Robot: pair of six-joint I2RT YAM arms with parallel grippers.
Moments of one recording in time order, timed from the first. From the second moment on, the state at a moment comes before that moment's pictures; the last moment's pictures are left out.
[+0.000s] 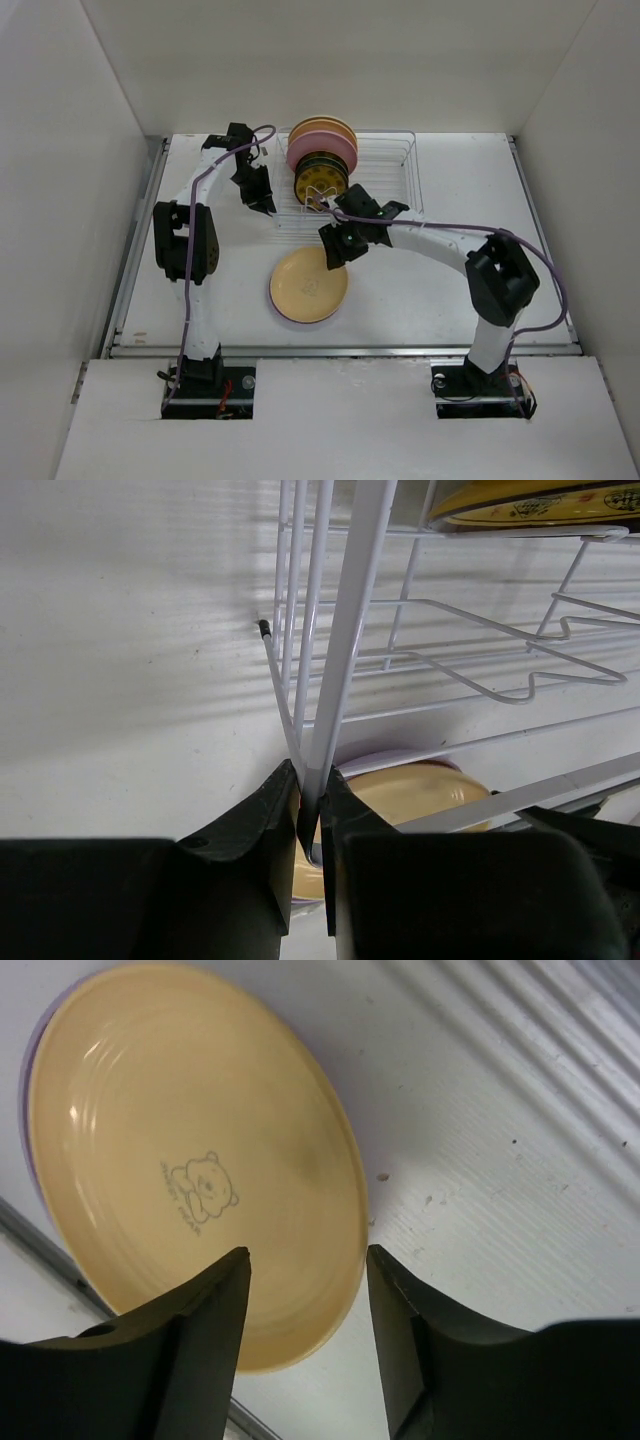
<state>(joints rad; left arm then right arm) -0.15 2.10 1.86 -1.09 0.35 -0.33 0.73 1.81 1.33 -0.54 -0.25 0.21</state>
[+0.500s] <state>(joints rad) -0.15 2.10 1.86 -1.09 0.34 -0.31 0.80 1.77 1.55 -0.65 0.03 0.15</state>
